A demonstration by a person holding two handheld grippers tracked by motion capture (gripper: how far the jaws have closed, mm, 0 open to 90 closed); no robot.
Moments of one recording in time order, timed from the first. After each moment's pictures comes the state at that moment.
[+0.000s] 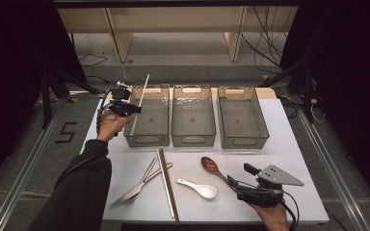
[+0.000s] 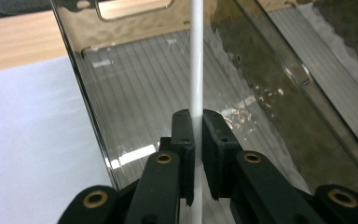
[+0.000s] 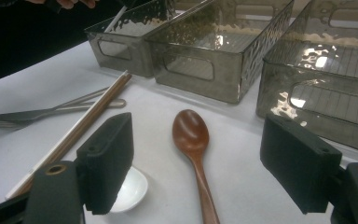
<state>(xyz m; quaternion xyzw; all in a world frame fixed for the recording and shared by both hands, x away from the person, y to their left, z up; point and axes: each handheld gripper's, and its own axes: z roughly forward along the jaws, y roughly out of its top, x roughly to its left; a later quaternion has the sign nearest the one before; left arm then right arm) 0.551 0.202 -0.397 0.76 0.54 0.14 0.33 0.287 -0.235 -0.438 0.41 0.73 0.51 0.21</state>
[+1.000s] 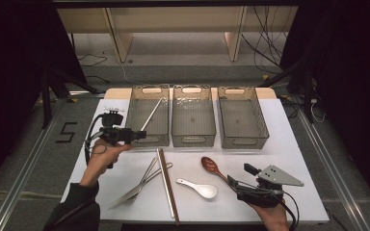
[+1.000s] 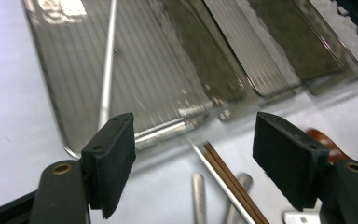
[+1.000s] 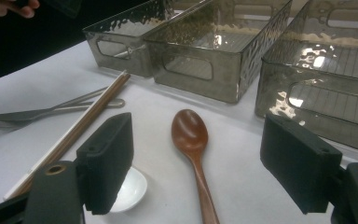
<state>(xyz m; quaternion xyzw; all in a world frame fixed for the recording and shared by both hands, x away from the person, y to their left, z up) 0.433 0.198 -0.384 0.74 0.55 0.08 0.39 0.287 -0.234 -0.438 0.41 0.73 0.51 0.21</state>
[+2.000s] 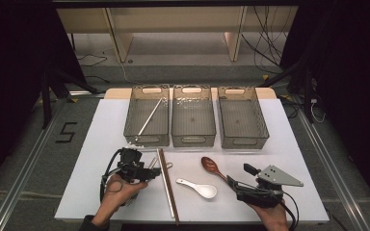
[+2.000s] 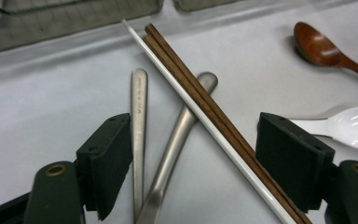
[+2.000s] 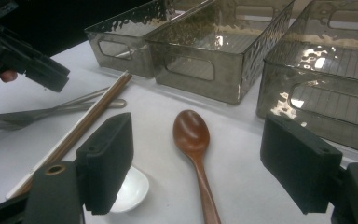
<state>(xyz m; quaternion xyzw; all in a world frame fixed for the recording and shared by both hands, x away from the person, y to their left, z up) 0.361 0.148 -0.443 0.78 0.54 0.06 0.33 0.286 -0.233 -0.437 0.41 0.73 0.51 0.21</state>
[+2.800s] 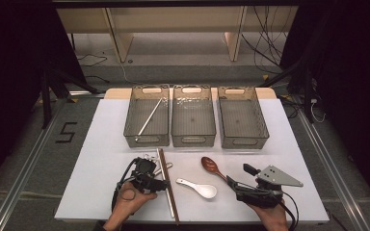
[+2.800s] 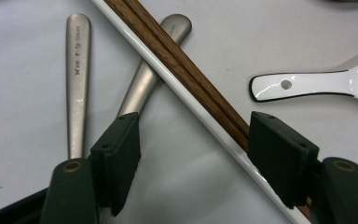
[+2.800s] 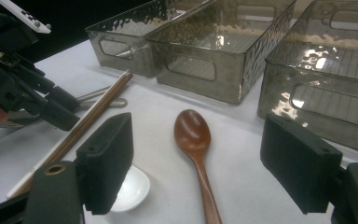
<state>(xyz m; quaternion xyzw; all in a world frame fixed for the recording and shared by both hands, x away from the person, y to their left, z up) 0.351 0.116 -0.471 0.81 0.52 0.05 0.27 0.285 -0.232 -0.437 0.41 0.73 0.51 0.21</state>
